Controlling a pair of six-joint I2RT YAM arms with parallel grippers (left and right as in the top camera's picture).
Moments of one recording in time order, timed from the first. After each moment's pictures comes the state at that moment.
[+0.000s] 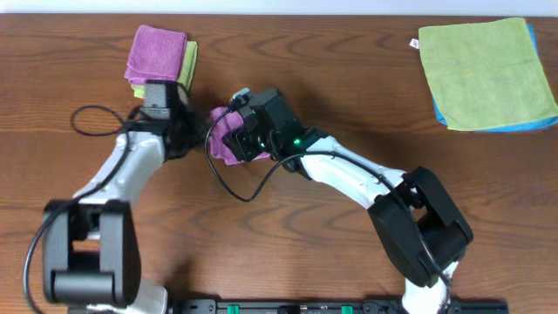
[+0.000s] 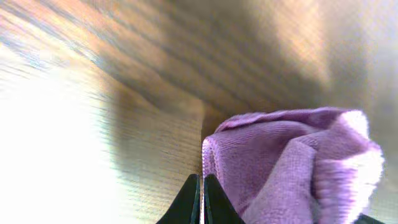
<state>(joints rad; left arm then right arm) -0.05 1.70 1.03 -0.41 0.25 -0.54 0.70 1.98 1.30 -0.06 -0.26 0.21</state>
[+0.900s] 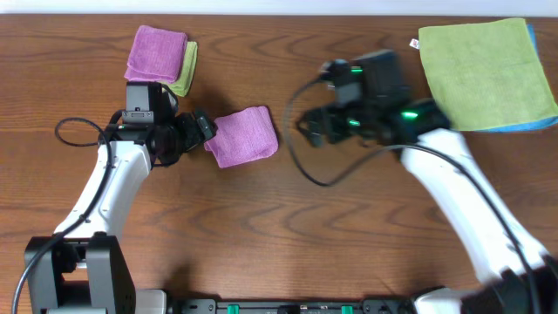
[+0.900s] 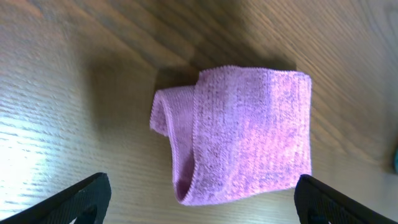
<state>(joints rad) 0.00 1.57 1.03 -0.57 0.36 -0.55 0.33 1.53 1.35 -0.78 -0.37 0.05</state>
